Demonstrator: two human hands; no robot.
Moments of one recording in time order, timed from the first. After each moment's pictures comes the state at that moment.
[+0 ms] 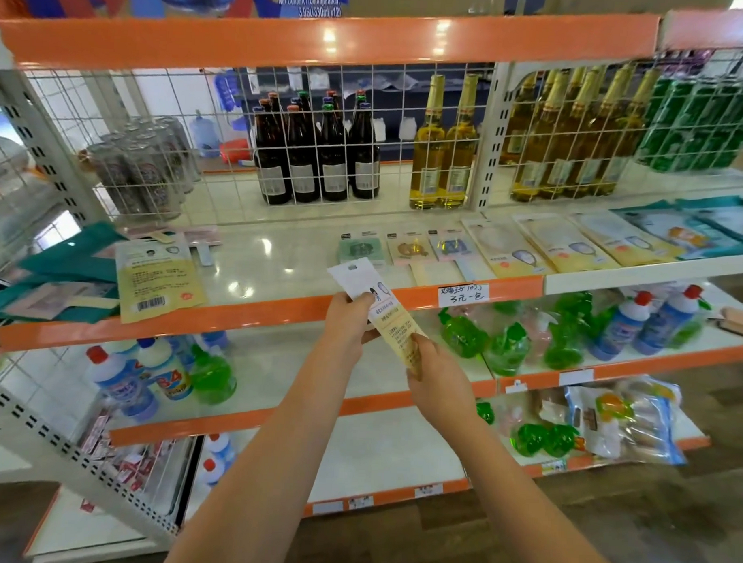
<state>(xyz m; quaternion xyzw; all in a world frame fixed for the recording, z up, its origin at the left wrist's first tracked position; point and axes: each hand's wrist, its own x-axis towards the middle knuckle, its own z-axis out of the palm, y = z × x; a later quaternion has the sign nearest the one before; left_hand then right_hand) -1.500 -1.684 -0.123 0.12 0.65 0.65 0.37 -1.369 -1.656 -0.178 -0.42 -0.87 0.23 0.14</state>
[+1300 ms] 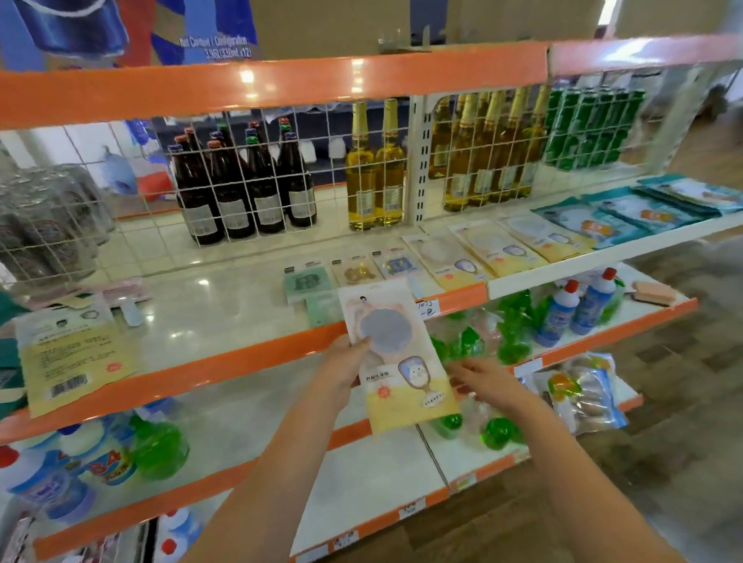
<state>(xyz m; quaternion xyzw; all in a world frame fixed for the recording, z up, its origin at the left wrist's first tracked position) -1.495 -1.641 -0.160 0.24 0.67 0.53 0.46 -1.289 -1.580 -0.161 -0.52 -0.70 0.47 0.12</state>
